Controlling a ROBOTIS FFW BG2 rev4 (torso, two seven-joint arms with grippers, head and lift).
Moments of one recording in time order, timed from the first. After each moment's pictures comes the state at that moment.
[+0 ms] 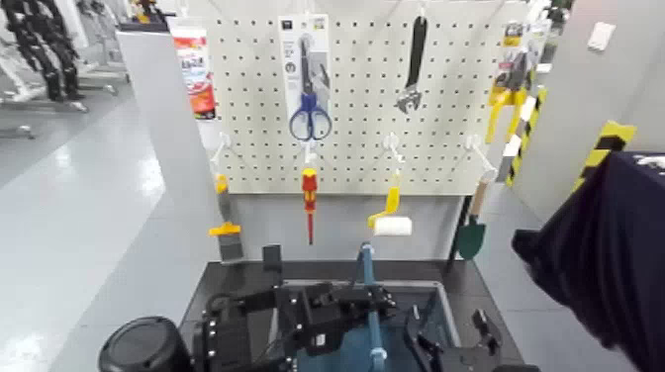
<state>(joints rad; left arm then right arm) -0.27 0.30 -0.38 -1.50 1.91 0.95 0.00 0.27 -0.06 0.23 -1.60 -0.08 -0.43 -0.19</state>
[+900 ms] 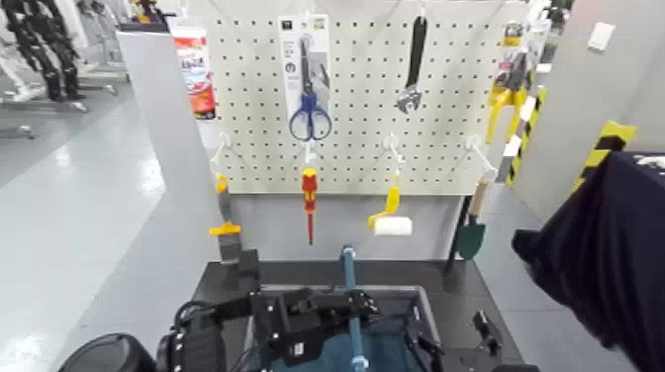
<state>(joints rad) -0.17 0.33 -0.30 -1.63 1.98 0.96 0.10 0.27 -0.06 0.22 -1.61 -0.08 -0.42 -0.19</state>
